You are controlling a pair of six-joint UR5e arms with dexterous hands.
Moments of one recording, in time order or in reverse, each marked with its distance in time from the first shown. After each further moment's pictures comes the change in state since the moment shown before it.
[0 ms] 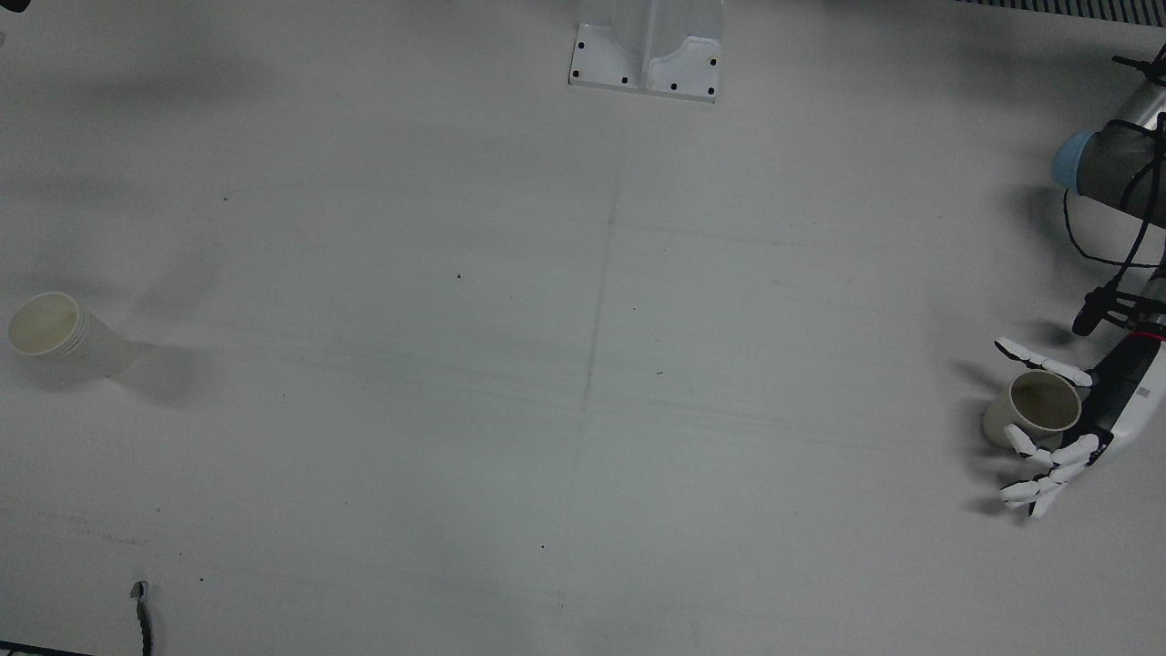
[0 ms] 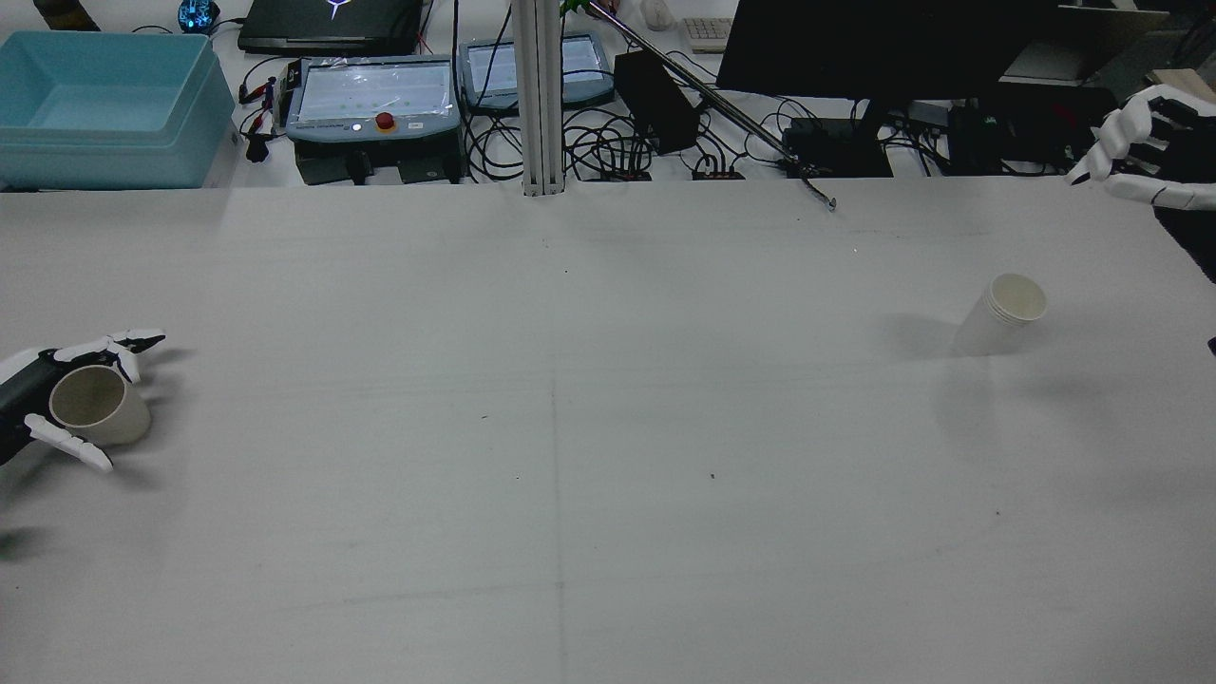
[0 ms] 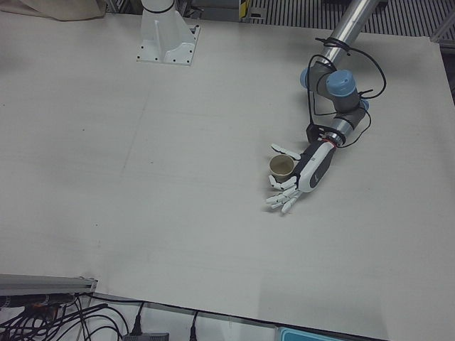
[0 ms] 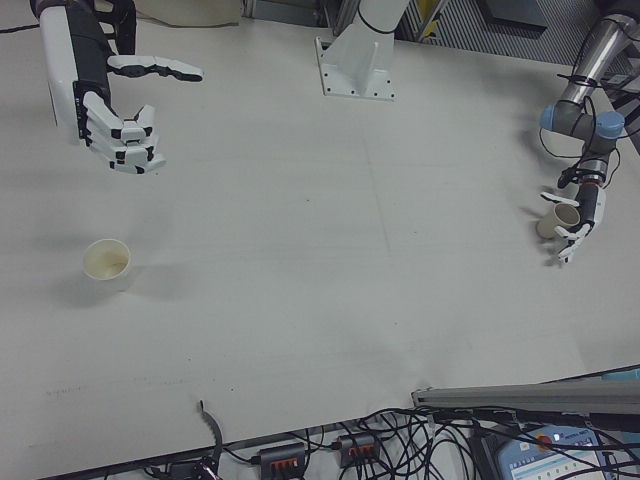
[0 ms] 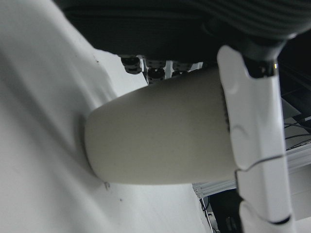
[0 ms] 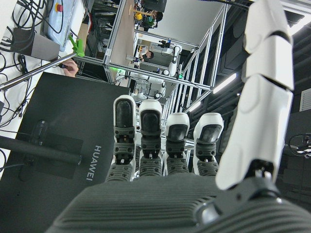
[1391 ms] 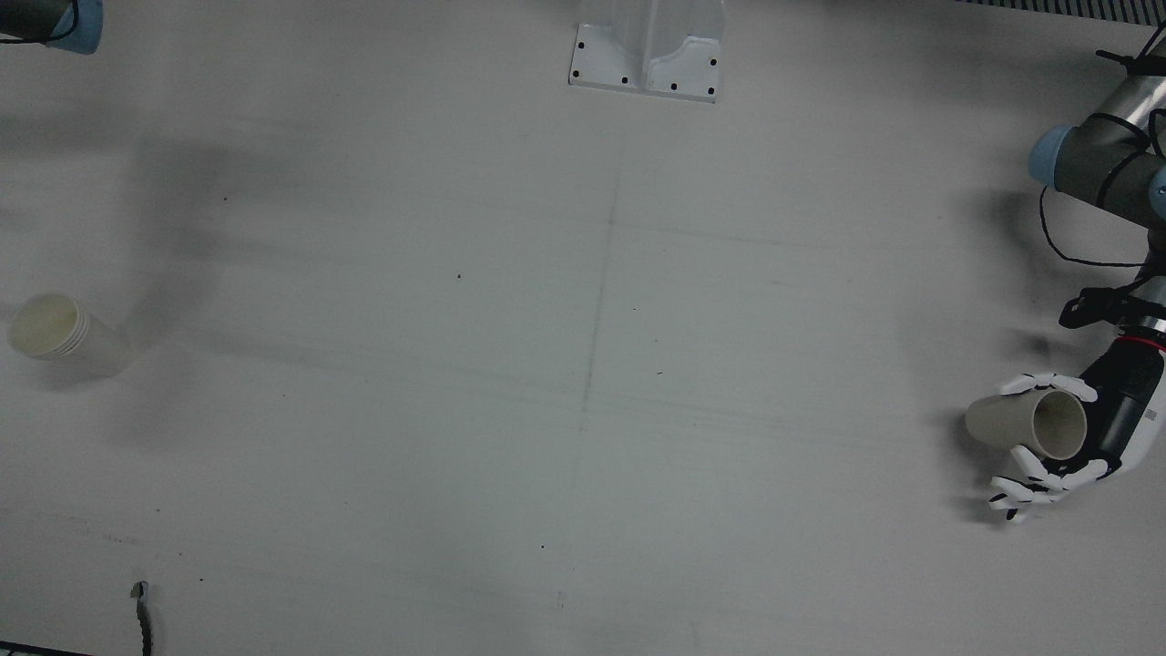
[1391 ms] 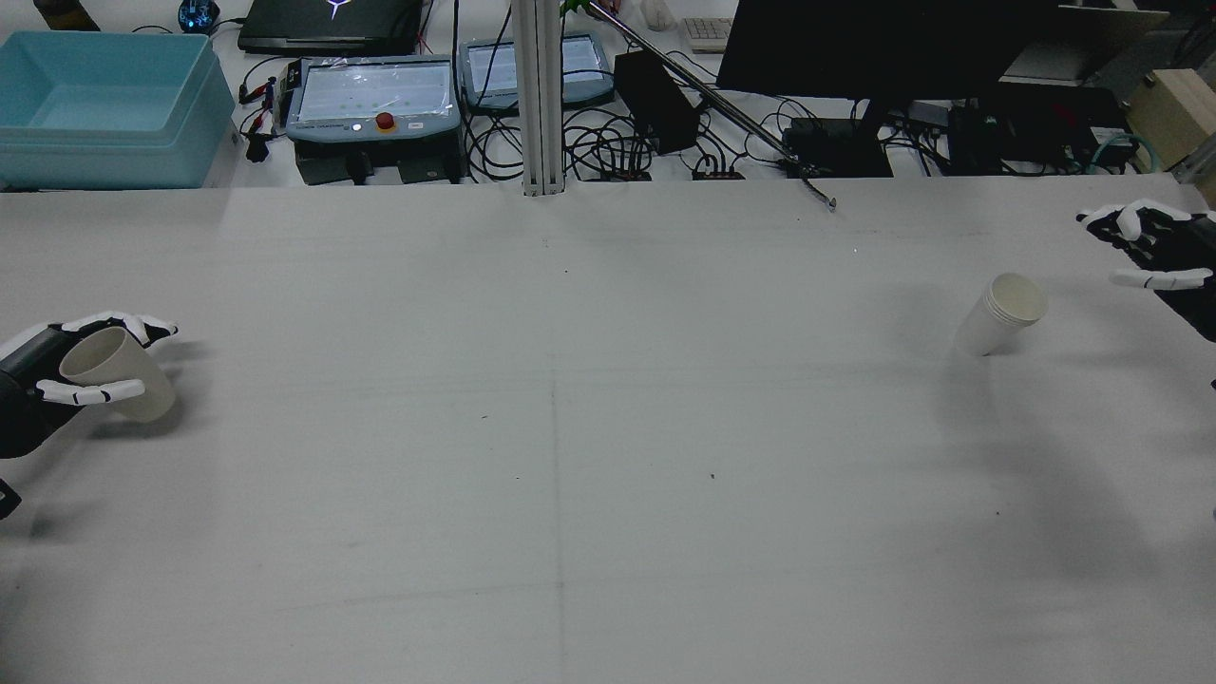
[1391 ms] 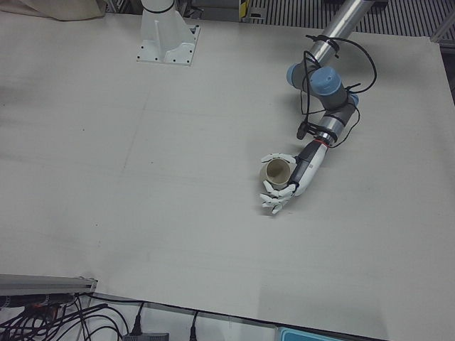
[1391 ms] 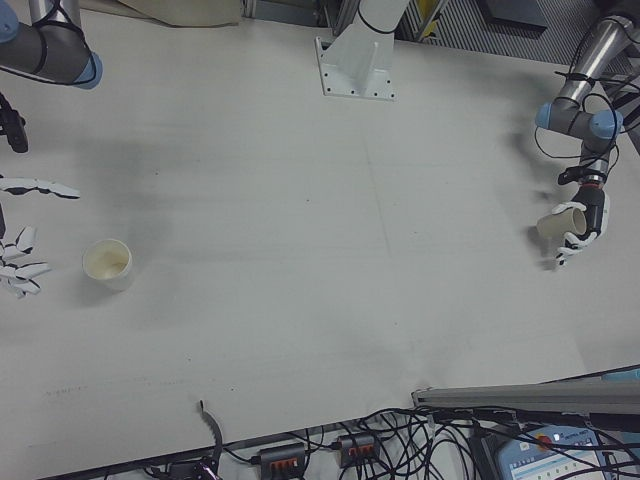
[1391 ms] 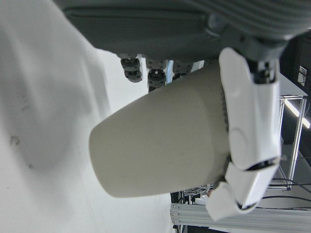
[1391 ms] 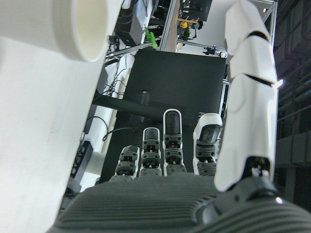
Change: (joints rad) left arm -0.003 -0.046 -0.101 0.261 -0.025 -0.381; right arm 0.137 0.099 -0.772 0.589 -0.267 0.054
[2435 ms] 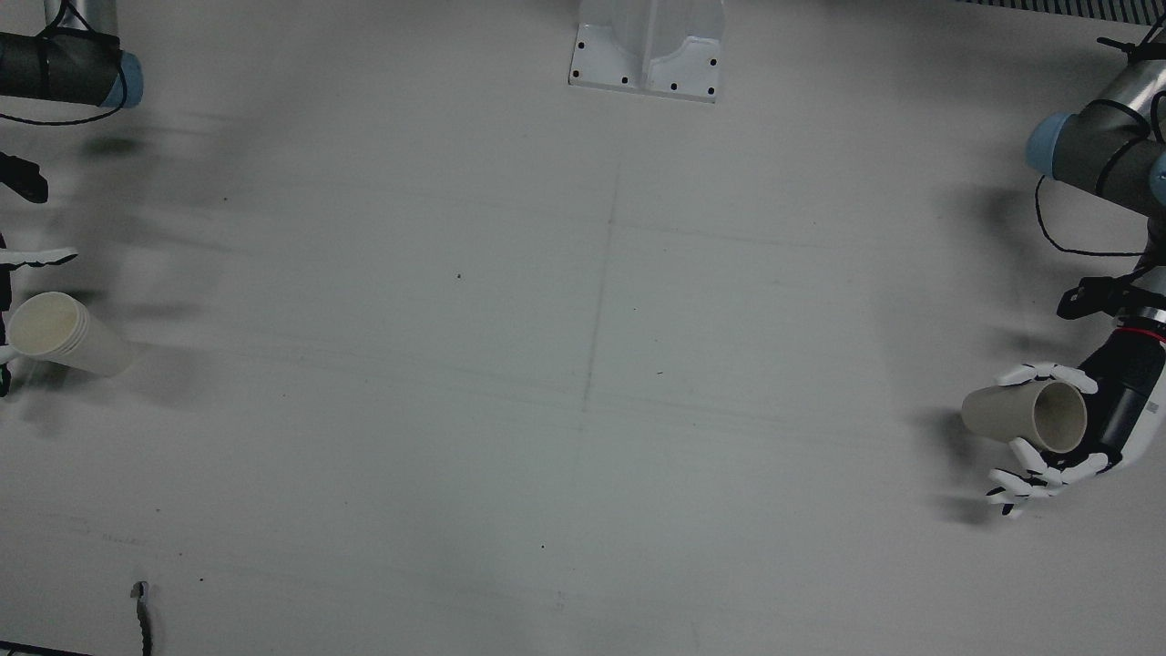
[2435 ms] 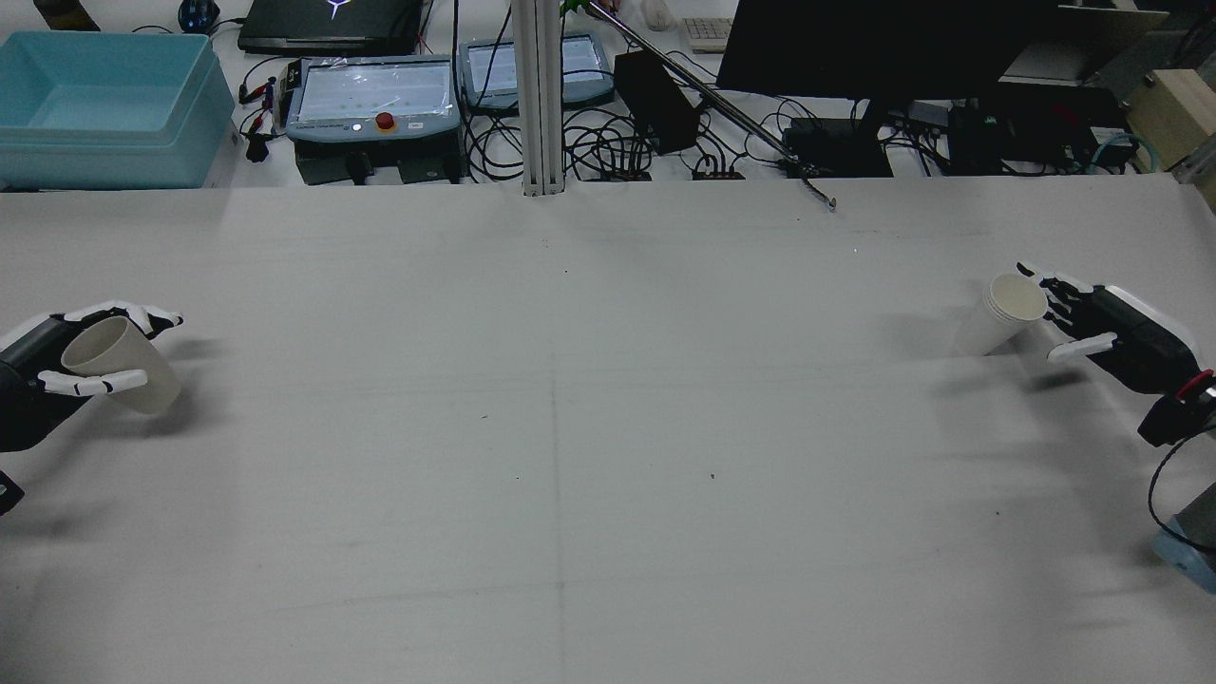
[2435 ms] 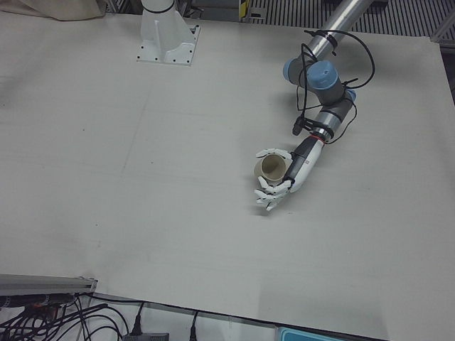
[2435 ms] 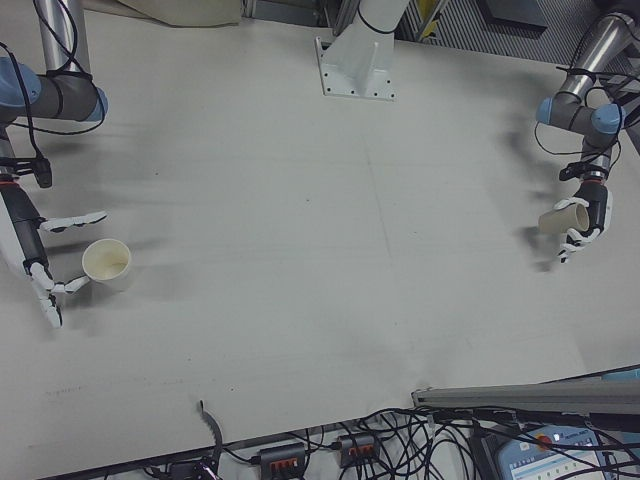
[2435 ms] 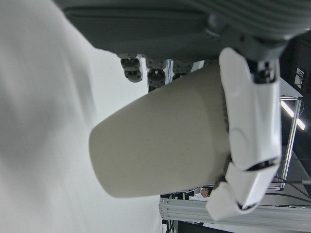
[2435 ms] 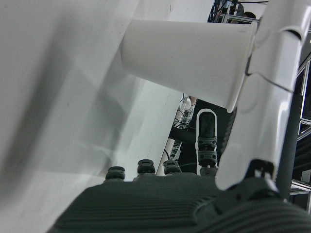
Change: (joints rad) left arm -0.002 0.006 -0.061 0.040 -0.001 -0.022; right arm -0.153 0.117 -0.304 0.118 -0.003 -0.083
